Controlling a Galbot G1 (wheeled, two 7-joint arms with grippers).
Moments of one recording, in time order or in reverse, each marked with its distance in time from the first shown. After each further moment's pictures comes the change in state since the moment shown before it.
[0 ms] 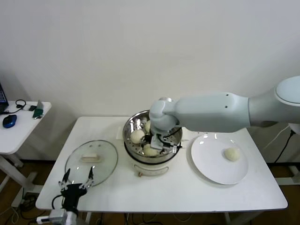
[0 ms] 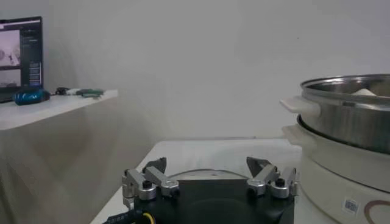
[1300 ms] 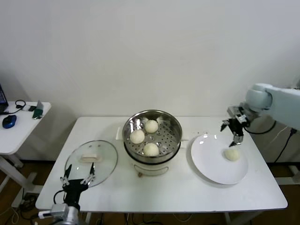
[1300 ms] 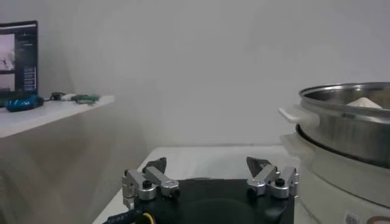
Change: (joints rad) left arm -0.034 -0.008 -0.001 -0.003 0.007 0.023 0.005; right arm -0.045 -0.549 -0.047 -0.304 0.401 -0.250 -0.163
